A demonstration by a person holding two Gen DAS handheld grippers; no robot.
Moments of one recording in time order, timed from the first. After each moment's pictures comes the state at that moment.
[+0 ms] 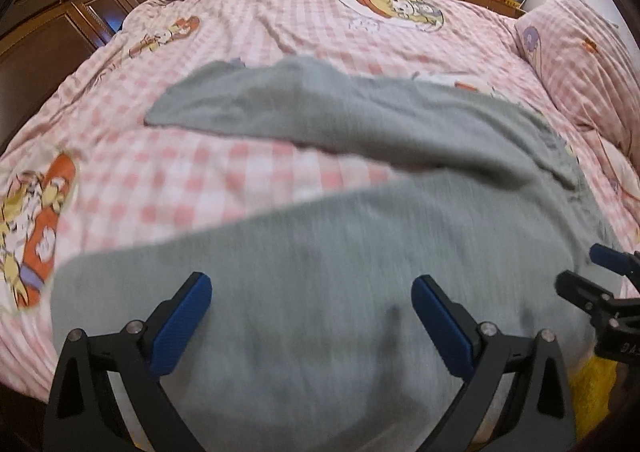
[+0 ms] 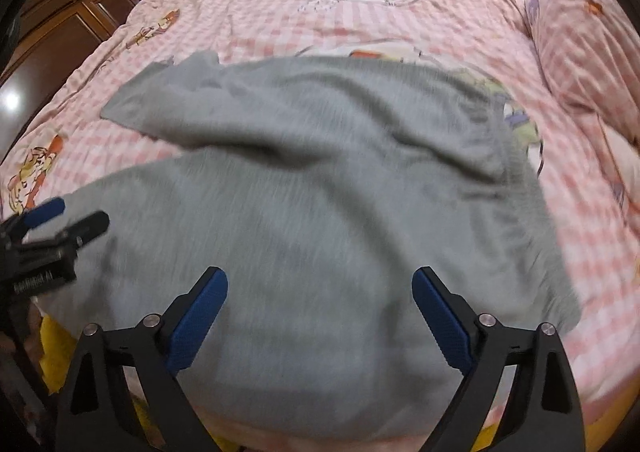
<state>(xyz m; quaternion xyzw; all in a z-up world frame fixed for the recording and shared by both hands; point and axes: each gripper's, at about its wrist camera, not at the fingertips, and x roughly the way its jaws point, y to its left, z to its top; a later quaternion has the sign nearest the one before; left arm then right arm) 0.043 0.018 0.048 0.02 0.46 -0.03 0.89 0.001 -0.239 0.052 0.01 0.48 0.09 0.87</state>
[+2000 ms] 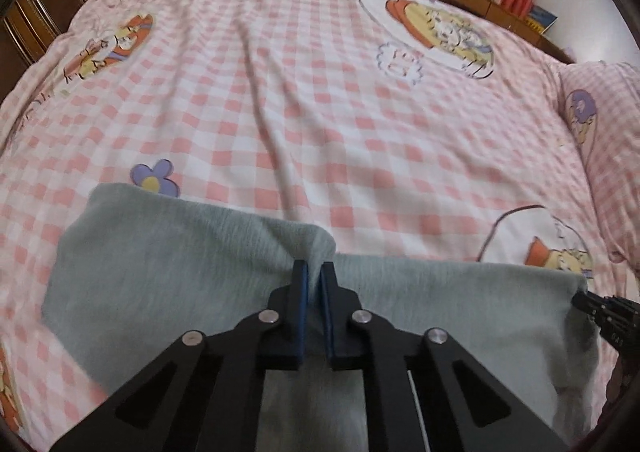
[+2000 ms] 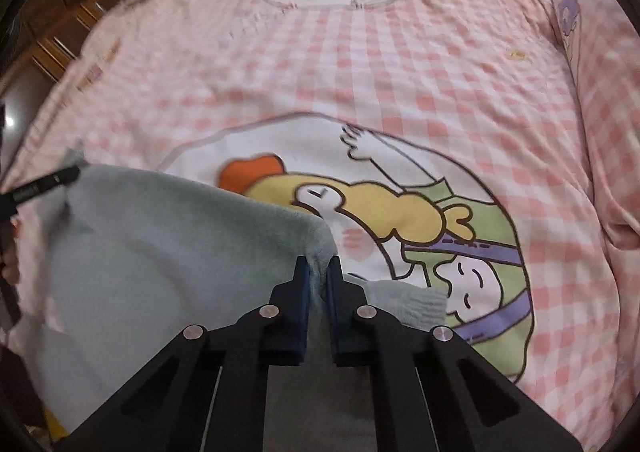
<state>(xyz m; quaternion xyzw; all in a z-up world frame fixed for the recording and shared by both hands) 0.297 0.017 0.053 -0.04 0.49 -0.05 0.87 0.221 -0.341 0.053 0.03 0.50 0.12 0.86</state>
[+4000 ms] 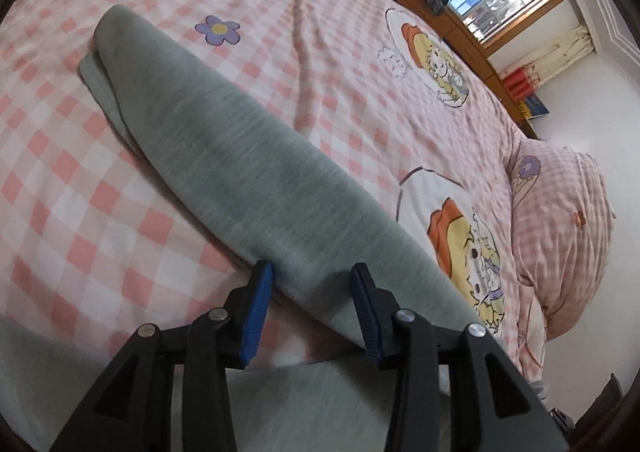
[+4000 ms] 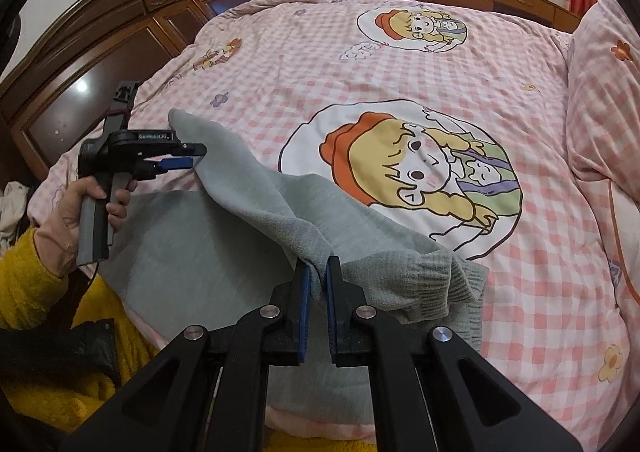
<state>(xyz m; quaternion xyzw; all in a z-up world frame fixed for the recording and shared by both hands) 0.153 0.050 0.041 -0.26 0.49 -0.07 0.82 -0.001 -0.332 0.115 0.00 0.43 0.23 0.87</state>
